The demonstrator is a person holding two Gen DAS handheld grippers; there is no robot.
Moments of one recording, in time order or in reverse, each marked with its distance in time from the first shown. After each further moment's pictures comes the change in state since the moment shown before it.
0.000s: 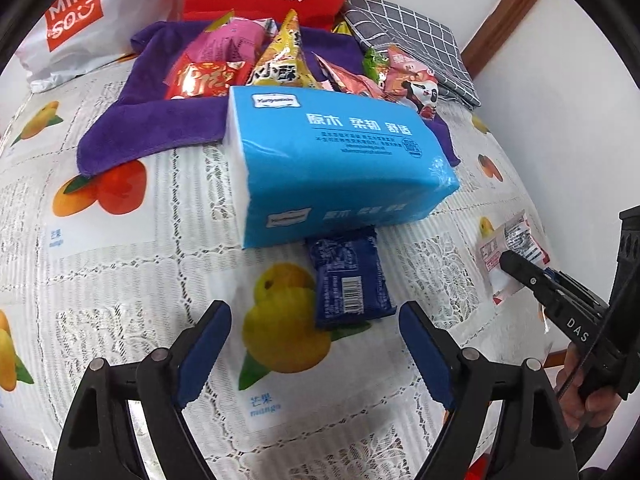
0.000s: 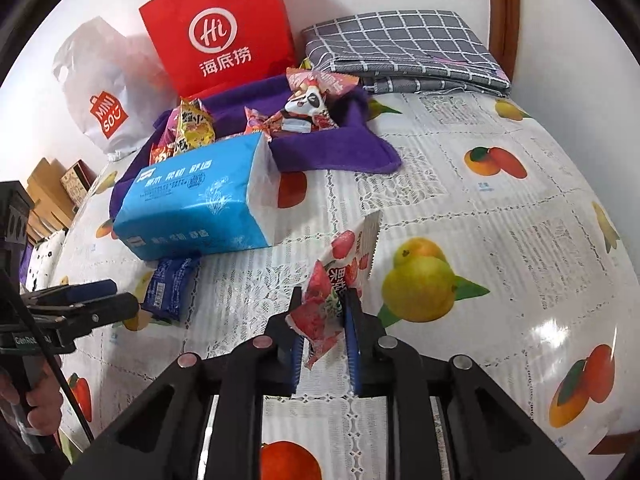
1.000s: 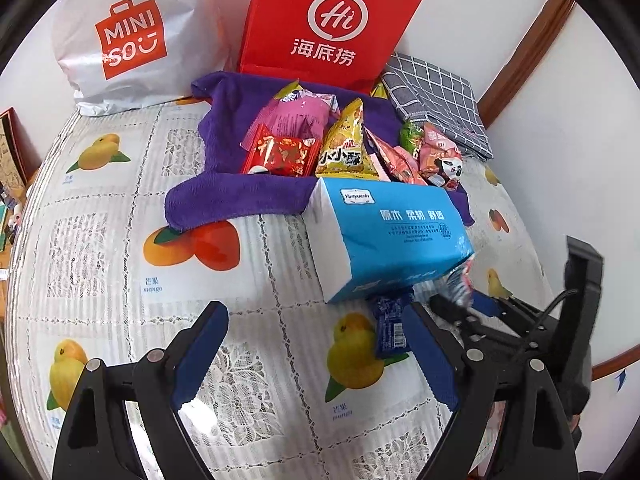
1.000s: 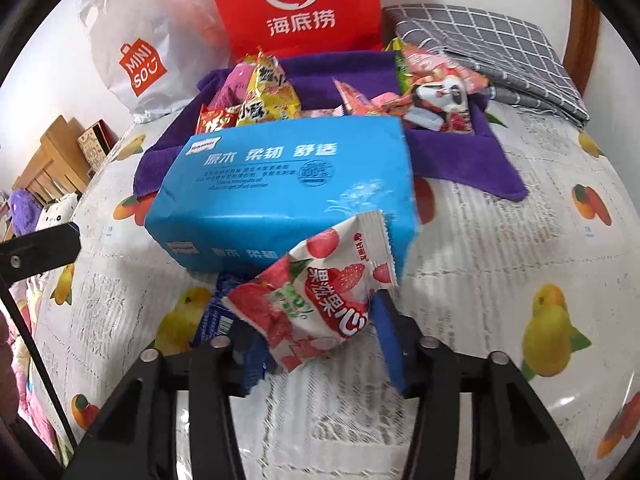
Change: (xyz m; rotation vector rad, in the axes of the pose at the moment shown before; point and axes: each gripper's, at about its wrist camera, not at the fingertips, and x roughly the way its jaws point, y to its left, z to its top) left arm -0.060 0.047 0.020 -0.049 -0.113 0.034; right arm 0.051 0.083 0.018 -0.117 0.060 0.052
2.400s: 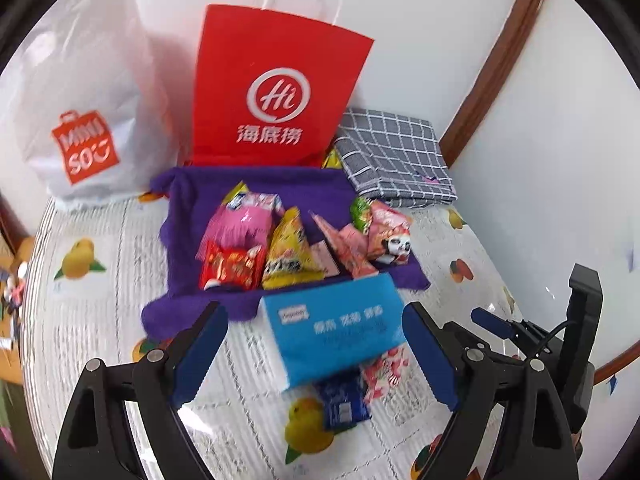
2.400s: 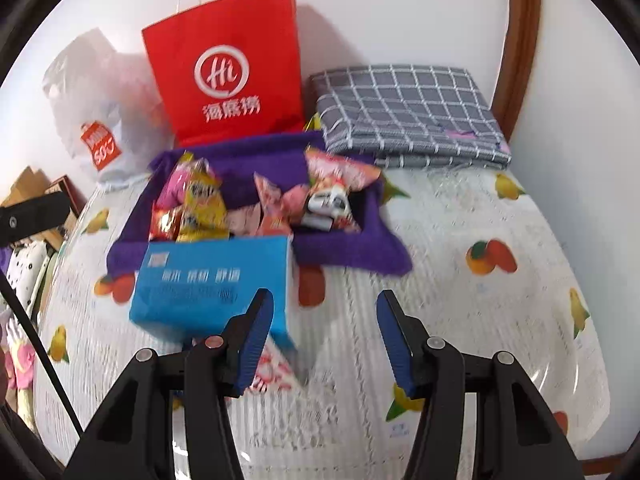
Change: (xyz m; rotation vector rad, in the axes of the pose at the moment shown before) left arm -0.036 -0.040 0.069 0.078 -0.124 -0.051; right arm -0.068 -0.035 0.046 0.057 -0.107 -0.156
